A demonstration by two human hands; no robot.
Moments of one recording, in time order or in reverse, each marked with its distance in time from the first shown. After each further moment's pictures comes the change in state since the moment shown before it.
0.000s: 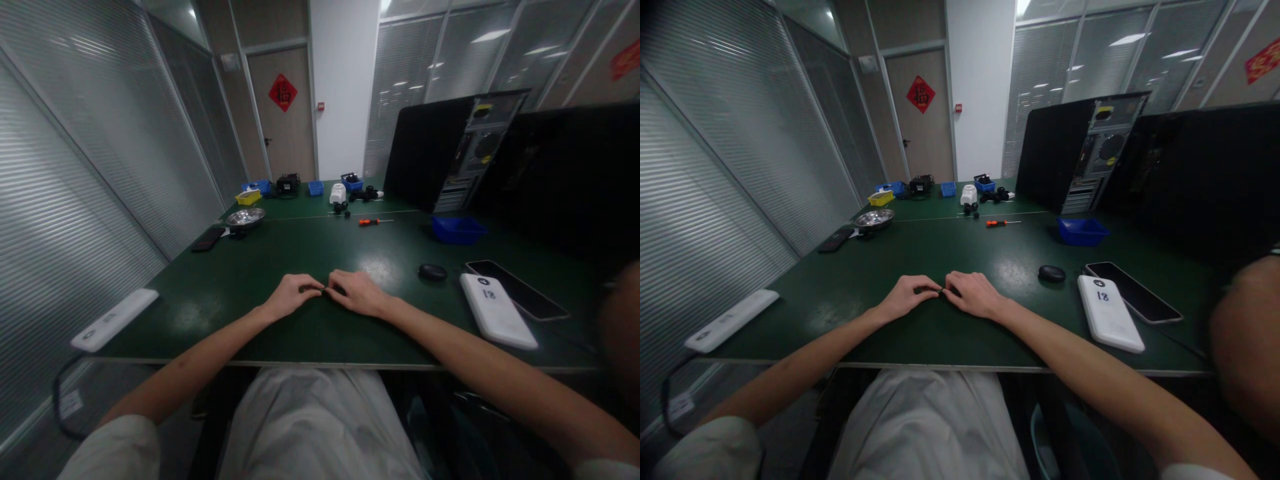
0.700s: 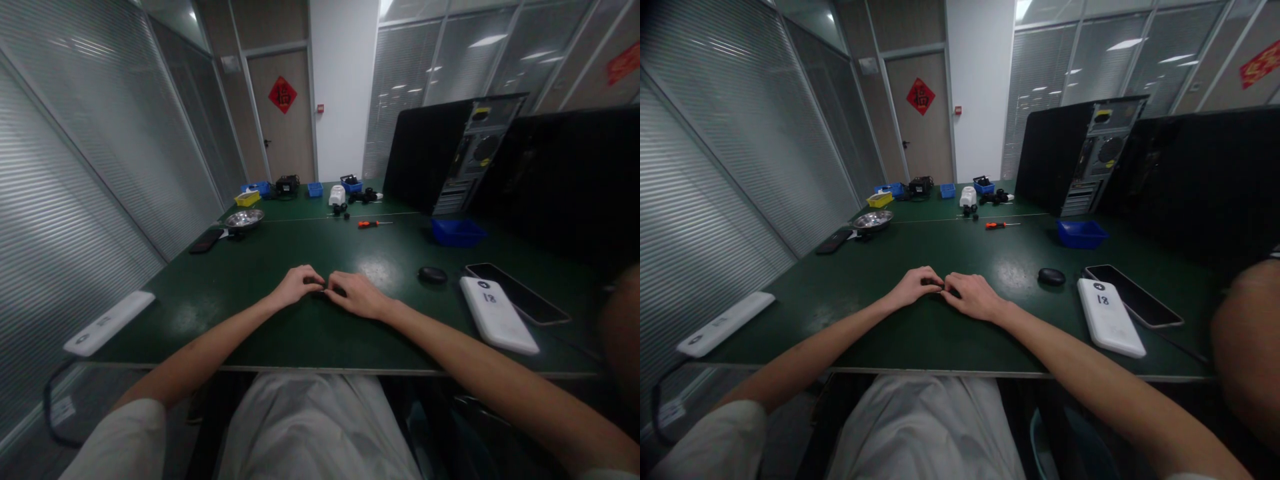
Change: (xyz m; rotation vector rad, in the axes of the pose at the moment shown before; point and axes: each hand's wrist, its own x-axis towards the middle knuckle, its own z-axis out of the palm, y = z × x) left_hand 0.032 -0.020 -0.003 0.046 -0.032 -0.019; right_hand 0.000 -0.001 -0.007 0.078 0.004 -0.014
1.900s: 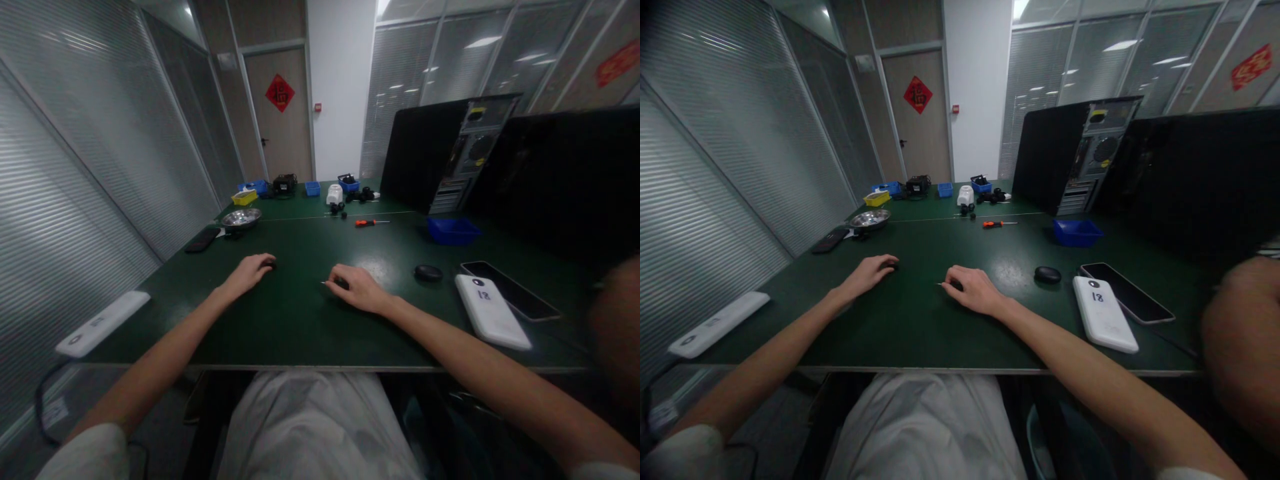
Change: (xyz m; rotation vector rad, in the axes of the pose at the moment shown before) left_hand -0.042 -0.066 -0.091 0.387 0.049 -0.156; right_hand -0.002 0.010 -0.005 0.087 0.110 0.004
